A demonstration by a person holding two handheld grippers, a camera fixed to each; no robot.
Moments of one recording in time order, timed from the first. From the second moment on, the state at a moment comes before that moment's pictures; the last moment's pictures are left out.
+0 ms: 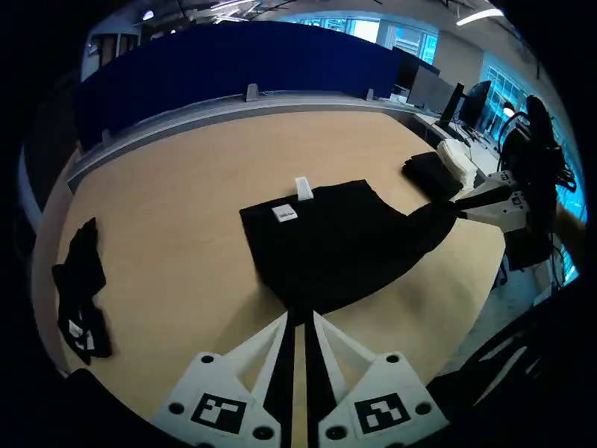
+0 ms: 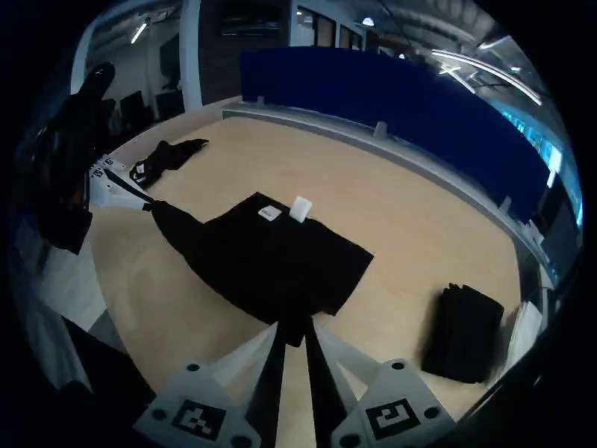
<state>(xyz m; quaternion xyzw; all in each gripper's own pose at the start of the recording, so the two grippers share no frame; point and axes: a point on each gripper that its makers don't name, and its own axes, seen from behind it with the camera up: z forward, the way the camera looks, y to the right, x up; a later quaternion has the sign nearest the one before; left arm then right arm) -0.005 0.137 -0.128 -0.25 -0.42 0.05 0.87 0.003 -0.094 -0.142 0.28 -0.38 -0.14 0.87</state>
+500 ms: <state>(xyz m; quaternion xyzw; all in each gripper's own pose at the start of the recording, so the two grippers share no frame) -0.009 0.147 -0.074 -0.25 -0.41 0.05 0.88 -0.009 -0.088 -0.090 0.28 -0.39 -0.14 0.87</state>
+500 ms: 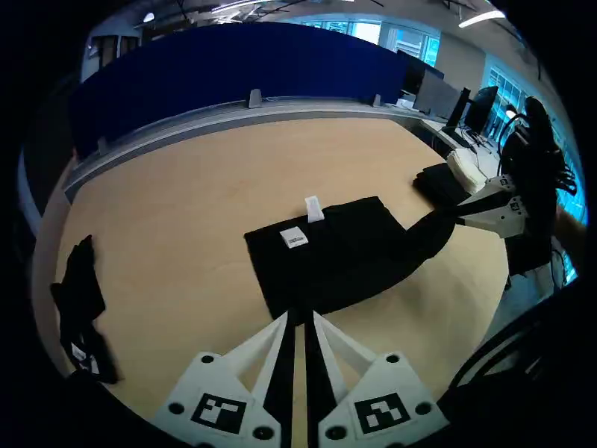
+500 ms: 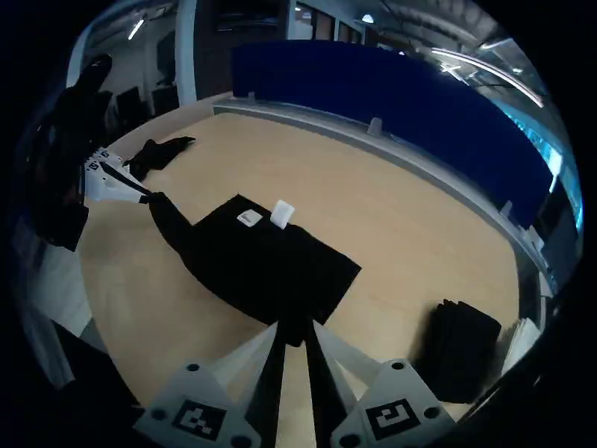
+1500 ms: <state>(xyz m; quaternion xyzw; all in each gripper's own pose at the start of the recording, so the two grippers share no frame) -0.081 0.155 -0.007 -0.22 -0.45 0.03 0.87 -0.073 -0.085 -0.022 0.25 -0.43 -0.11 0.86</state>
